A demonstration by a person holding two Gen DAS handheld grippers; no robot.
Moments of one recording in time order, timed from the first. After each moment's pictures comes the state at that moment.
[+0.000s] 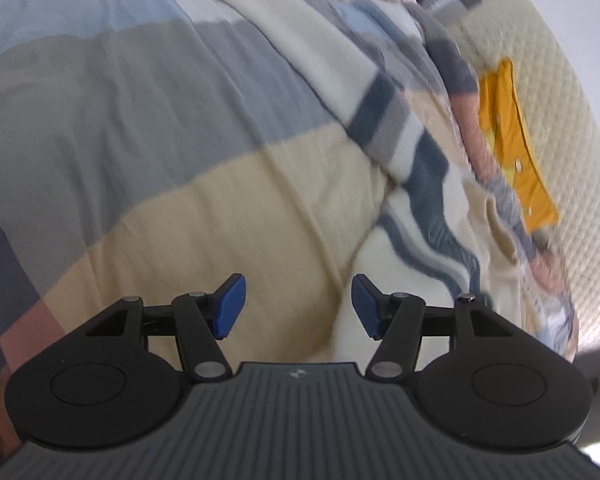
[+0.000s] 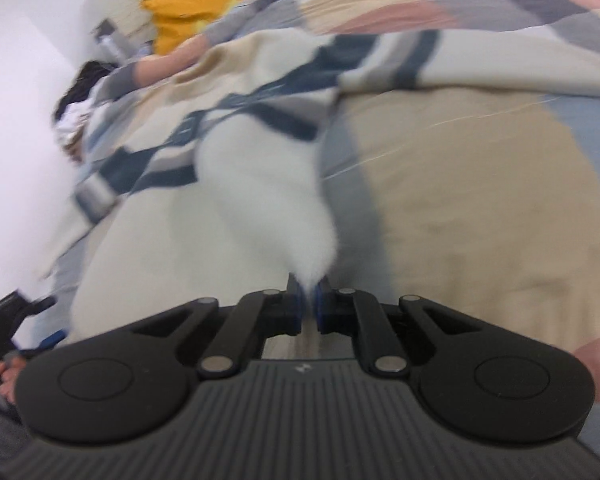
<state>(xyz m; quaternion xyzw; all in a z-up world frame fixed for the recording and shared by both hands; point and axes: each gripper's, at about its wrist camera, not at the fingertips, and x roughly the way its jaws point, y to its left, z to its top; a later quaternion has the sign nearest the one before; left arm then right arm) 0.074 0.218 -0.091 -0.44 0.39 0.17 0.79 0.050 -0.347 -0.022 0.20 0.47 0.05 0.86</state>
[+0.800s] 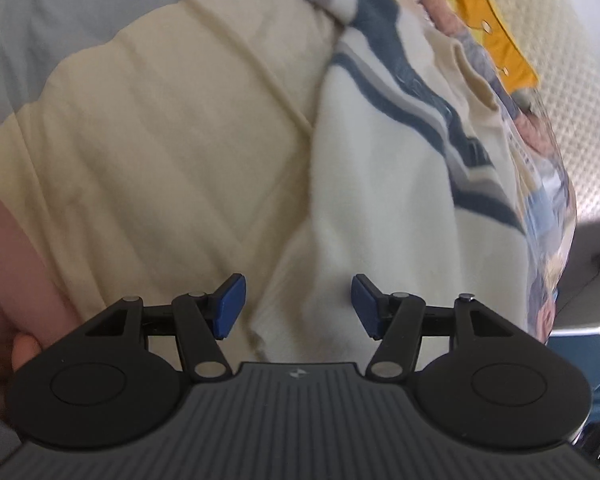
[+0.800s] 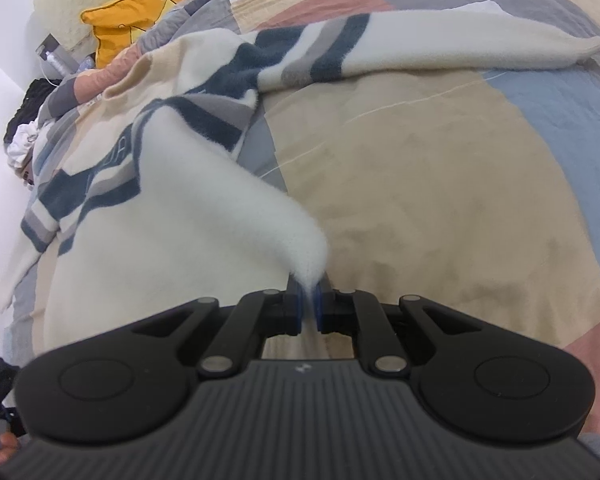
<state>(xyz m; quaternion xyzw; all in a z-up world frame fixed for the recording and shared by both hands) 0.065 0.142 -0.105 -0.38 0.50 0.06 0.78 0.061 -0.382 -0.054 0.22 0.49 -0.01 0.85</state>
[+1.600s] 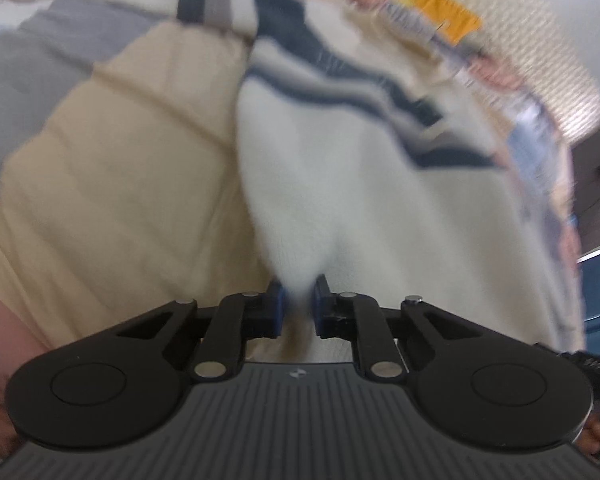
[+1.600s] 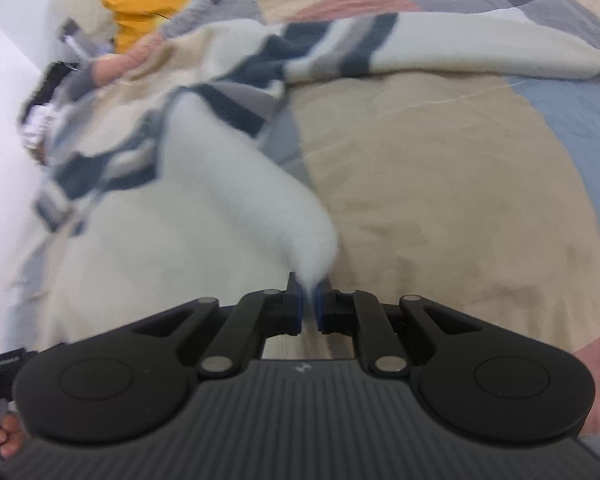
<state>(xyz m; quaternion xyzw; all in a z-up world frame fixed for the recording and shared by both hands) 0.068 0.103 -0.078 -0.26 0.47 -0.01 0.84 0.052 -0.372 -0.045 0.21 0.48 0.03 0.85</state>
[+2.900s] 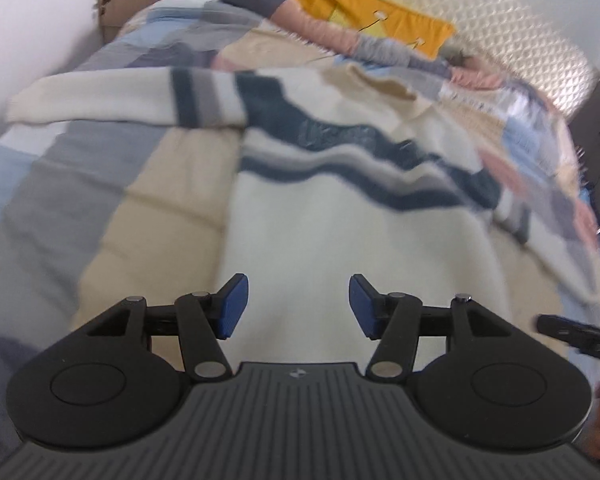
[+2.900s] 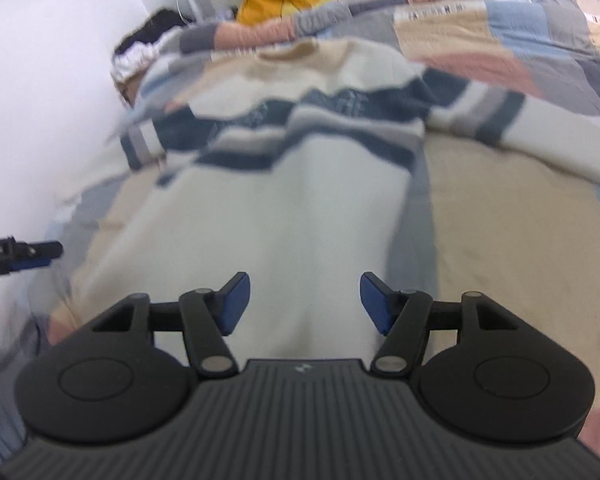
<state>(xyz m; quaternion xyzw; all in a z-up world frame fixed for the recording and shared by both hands) 0.070 0.091 0.011 -0.15 0.44 0.00 0.88 0.054 -0.303 -0.002 0.09 0.44 0.17 0.88</state>
